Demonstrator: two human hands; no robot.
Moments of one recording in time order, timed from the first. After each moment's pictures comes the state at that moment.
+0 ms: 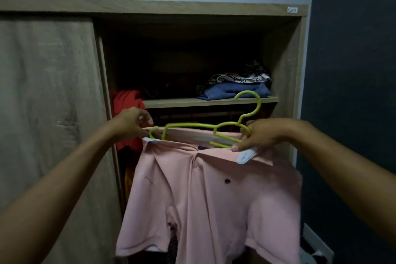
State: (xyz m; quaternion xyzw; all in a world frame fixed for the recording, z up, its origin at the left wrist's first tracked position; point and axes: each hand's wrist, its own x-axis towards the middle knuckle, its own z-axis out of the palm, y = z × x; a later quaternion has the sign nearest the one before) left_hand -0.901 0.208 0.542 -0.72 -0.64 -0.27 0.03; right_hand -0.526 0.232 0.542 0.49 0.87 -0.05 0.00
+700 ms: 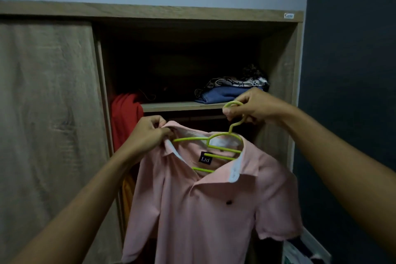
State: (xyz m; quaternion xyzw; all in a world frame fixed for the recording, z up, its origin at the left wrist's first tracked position) left_hand -0.829 0.189 0.515 -0.63 -0.50 -0.56 -0.19; right_hand -0.536 0.236 0.580 0.38 0.80 -0.26 -0.38
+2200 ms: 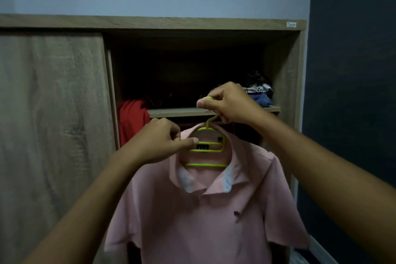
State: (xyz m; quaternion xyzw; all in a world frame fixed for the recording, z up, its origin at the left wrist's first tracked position) left_hand -0.811 0.131 0.547 -0.76 -0.57 -0.30 0.06; right_hand -0.602 0.209 0.597 0.30 0.84 -0.07 -0.44
